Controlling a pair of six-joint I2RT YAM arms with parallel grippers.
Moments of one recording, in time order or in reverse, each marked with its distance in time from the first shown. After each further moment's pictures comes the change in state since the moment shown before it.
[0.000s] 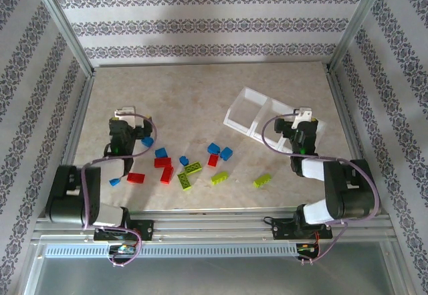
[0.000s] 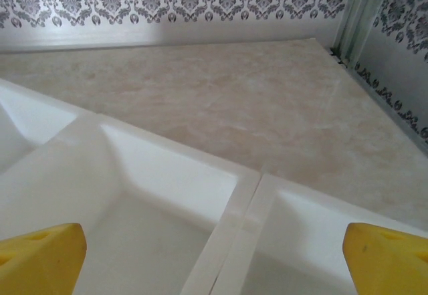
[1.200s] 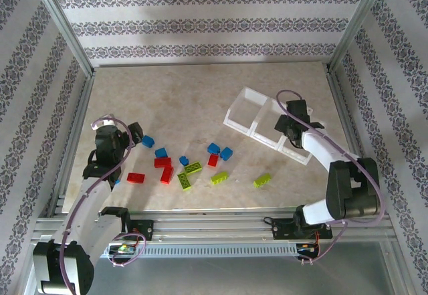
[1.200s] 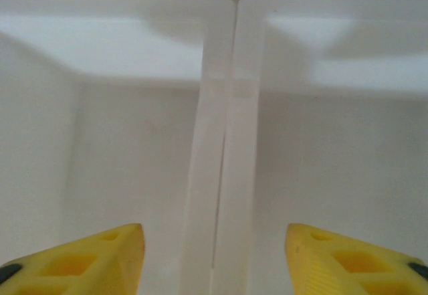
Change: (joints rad) left arm 0.000 -0.492 0.098 -0.852 -0.048 -0.429; right arm 0.068 0.092 0.498 -1.090 0.051 0.506
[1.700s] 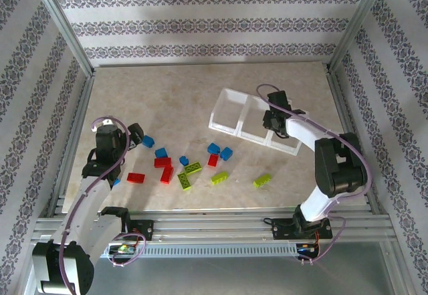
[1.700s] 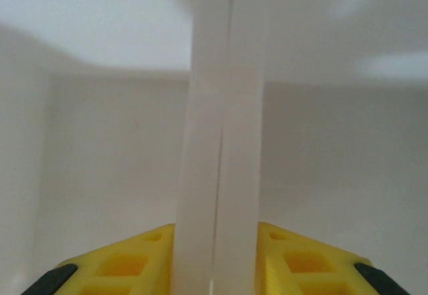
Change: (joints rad) left arm 0.000 0.000 0.011 -0.049 0.034 -0.066; right arm 0.139 0.189 0.163 -0.019 -0.022 -0.052
